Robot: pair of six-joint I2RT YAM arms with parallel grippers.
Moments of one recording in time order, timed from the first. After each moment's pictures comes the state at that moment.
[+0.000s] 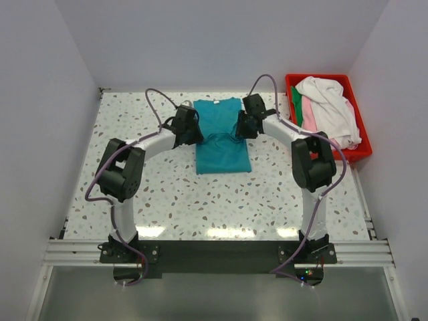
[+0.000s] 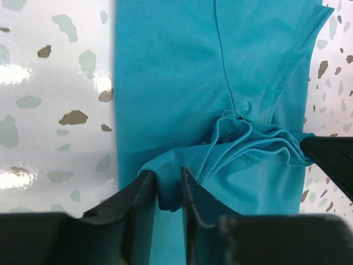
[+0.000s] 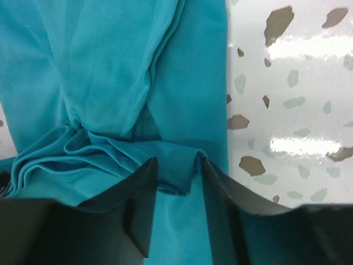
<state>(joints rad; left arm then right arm) -0.44 1.96 1.32 -0.16 -0.04 -0.69 0.39 2.09 1.61 -0.45 0.03 0.51</state>
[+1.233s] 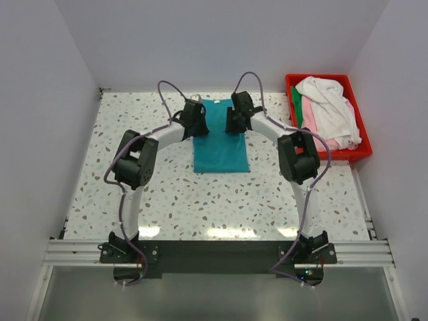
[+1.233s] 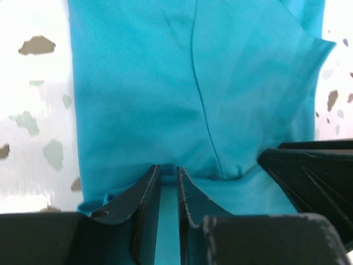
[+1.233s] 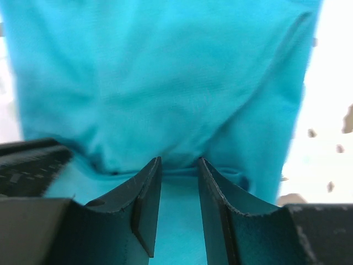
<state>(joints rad) -0.44 2.16 1.53 -0.12 -0.04 -0.58 0.44 2.29 1.84 -0.42 0.01 0.42</state>
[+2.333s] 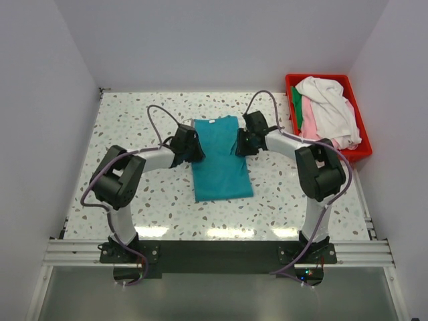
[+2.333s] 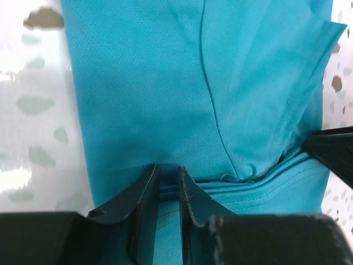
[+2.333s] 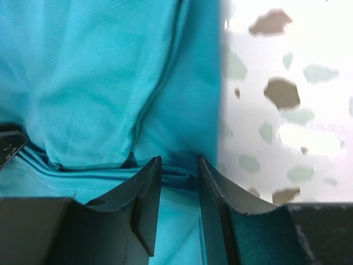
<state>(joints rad) -0.48 1.89 1.04 0.06 0.00 -0.66 0.41 1.97 1.31 -0.31 -0.07 0.43</state>
